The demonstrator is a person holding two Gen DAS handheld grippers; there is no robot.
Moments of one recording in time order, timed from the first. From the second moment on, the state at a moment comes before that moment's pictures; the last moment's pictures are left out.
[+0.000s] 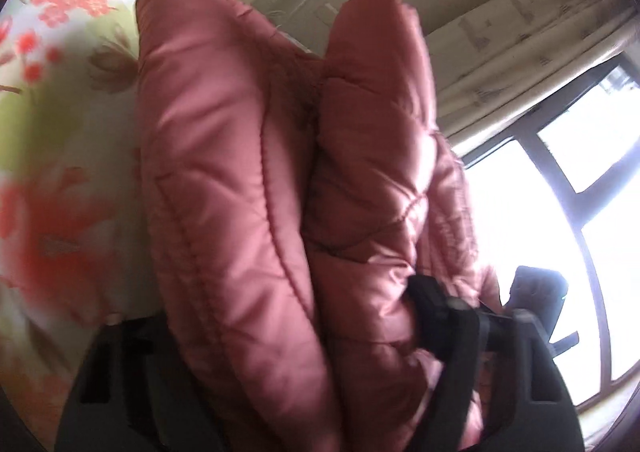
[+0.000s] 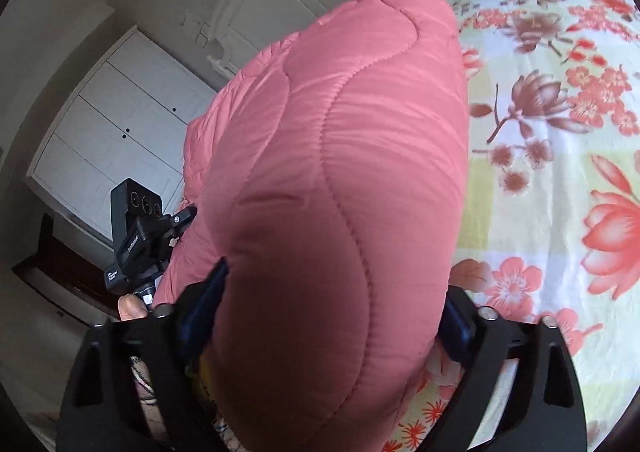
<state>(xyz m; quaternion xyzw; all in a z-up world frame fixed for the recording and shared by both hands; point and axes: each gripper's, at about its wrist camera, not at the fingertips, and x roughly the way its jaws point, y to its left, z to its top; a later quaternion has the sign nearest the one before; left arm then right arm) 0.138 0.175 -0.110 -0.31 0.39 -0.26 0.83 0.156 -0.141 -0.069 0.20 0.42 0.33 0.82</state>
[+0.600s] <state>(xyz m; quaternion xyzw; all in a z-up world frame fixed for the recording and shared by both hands) 0.308 -0.004 -0.103 -0.25 0.44 -0.25 0.82 0.193 -0.273 -0.001 0.20 0.26 0.20 0.92</state>
